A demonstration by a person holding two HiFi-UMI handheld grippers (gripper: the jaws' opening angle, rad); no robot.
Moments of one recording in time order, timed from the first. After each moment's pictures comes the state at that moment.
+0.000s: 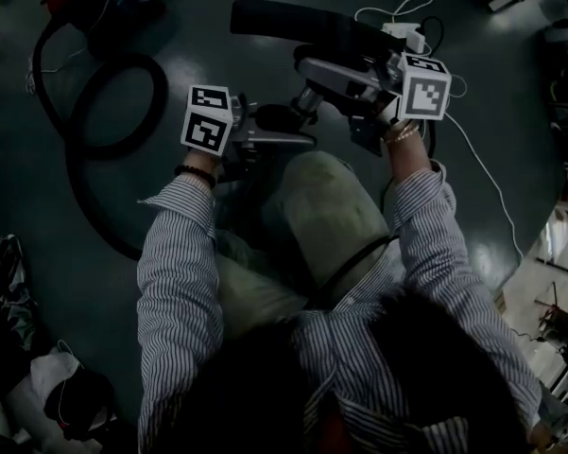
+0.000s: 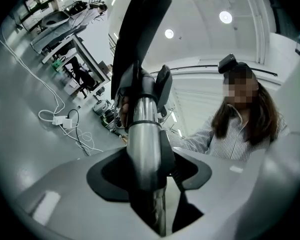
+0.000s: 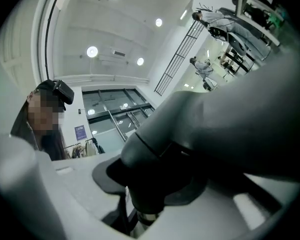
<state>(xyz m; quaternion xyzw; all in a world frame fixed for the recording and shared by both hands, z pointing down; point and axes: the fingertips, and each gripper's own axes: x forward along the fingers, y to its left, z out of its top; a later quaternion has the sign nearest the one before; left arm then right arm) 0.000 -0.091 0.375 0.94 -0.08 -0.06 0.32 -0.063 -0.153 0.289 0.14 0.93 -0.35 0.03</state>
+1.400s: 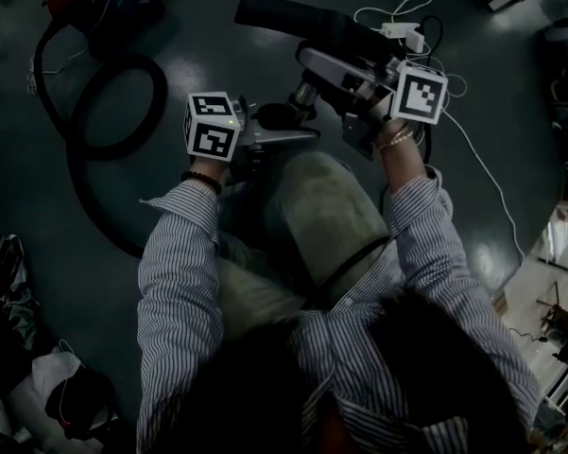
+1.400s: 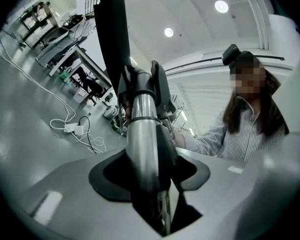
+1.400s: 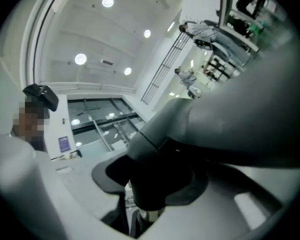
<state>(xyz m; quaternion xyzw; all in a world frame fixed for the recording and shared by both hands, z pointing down) 0.005 -0.100 0.387 0.94 -0.15 -0.06 0.30 -0.058 -0.168 0.294 0.07 0.92 -0.38 0.06</state>
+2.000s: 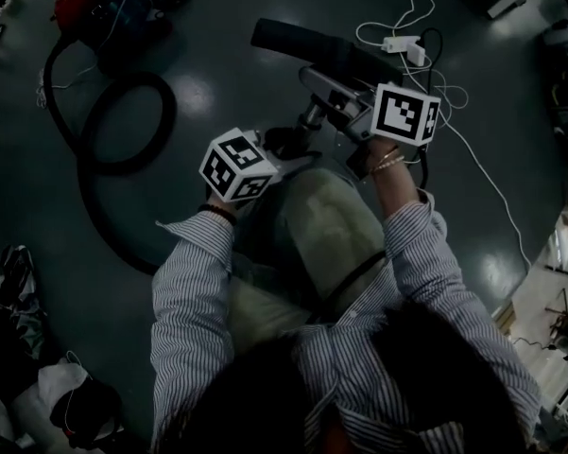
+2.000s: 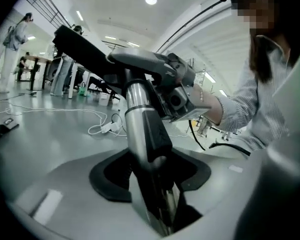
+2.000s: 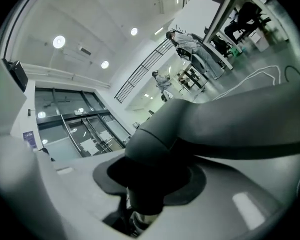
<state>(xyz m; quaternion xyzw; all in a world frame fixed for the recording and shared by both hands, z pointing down) -0.005 -0.103 0.436 0.92 -0.31 0.15 0.20 -0.063 -0.186 0.332 -0.10 0.91 -0.40 -0.01</state>
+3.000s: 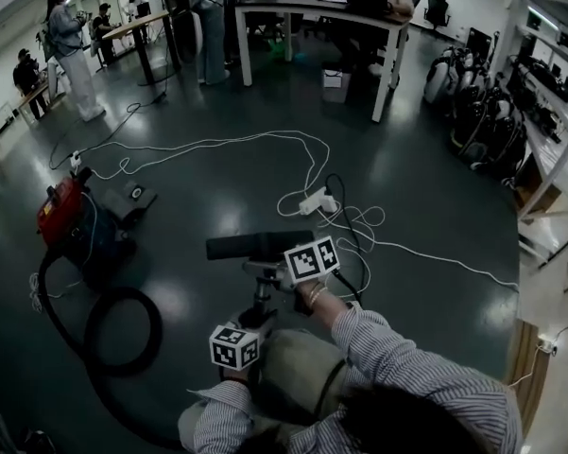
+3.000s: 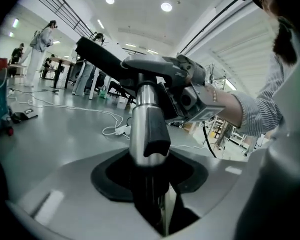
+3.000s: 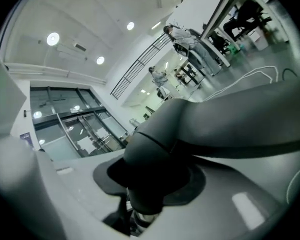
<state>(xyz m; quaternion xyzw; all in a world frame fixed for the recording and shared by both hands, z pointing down) 0.001 -0.120 0.432 0.87 -0.41 0.12 0.25 -0.047 -0.208 0.338 -0.12 0.89 -0.43 -0.06</state>
